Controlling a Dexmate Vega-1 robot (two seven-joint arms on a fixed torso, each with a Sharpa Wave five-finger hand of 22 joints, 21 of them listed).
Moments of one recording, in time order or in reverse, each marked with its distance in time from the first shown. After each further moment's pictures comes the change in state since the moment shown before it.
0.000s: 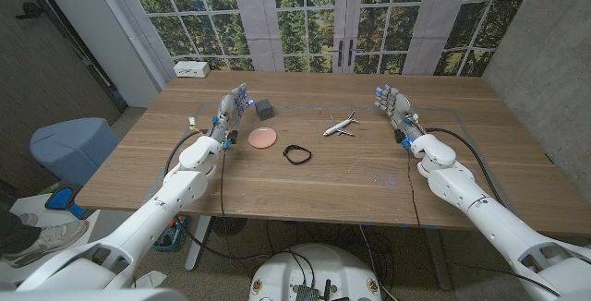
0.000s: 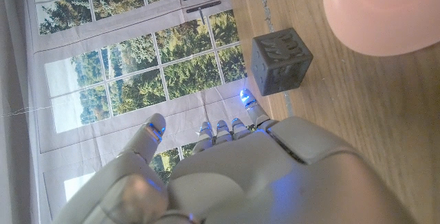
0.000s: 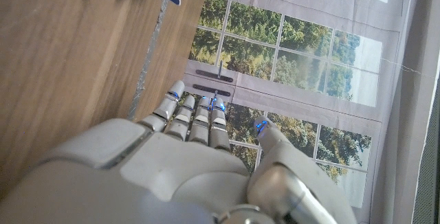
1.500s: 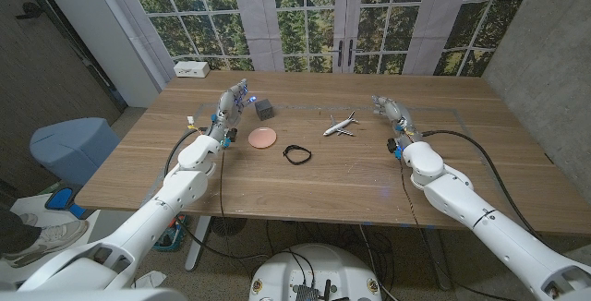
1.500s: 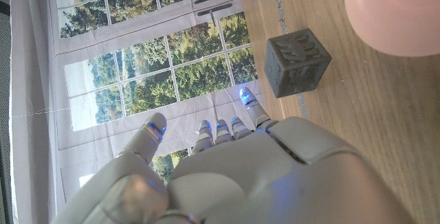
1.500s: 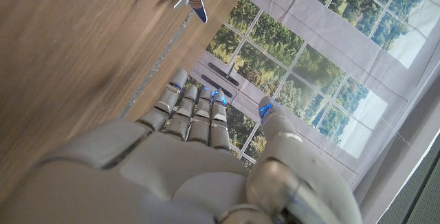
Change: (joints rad) left arm -0.004 -0.001 -0.001 0.011 -0.009 -0.045 -0.042; left_hand 0.000 0.000 -0.001 -0.017 0.000 0.020 -0.002 0.008 0.000 0.008 0.000 0.008 0.000 0.018 0.000 0.000 -0.003 0.000 0.000 -0.006 0.000; right arm -0.133 -0.100 -0.058 -0.336 -0.335 -0.207 -0.376; right_hand 0.143 -0.009 0.004 -0.215 0.007 0.082 0.018 0.015 0.005 0.098 0.027 0.026 0.005 0.124 0.002 0.049 -0.044 0.125 0.065 -0.040 0.014
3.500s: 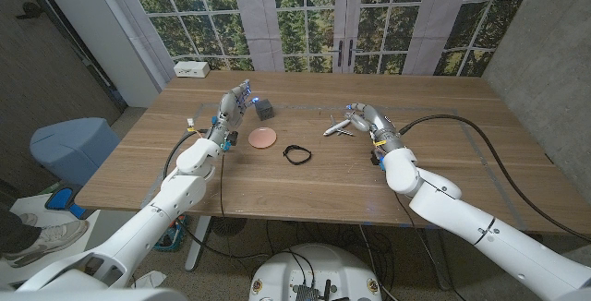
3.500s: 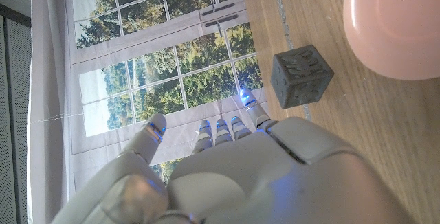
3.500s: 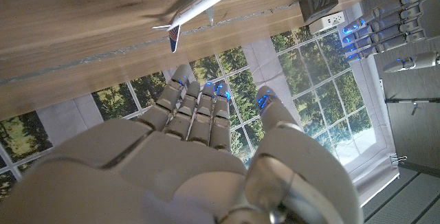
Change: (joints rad) left arm 0.055 0.028 -0.006 -0.080 -0.005 -0.006 -0.005; left_hand -0.003 0.003 0.001 -0.010 0.000 0.007 0.004 0.000 0.005 0.011 0.000 0.000 0.000 0.016 0.005 -0.012 0.000 0.000 0.000 -0.032 0.000; right arm -0.015 -0.105 -0.194 -0.353 -0.511 -0.450 -0.068; right_hand 0.136 -0.001 -0.009 -0.038 0.023 0.084 -0.016 0.014 0.004 0.066 -0.023 0.017 0.018 0.018 -0.007 0.040 0.028 0.066 -0.067 -0.013 0.002
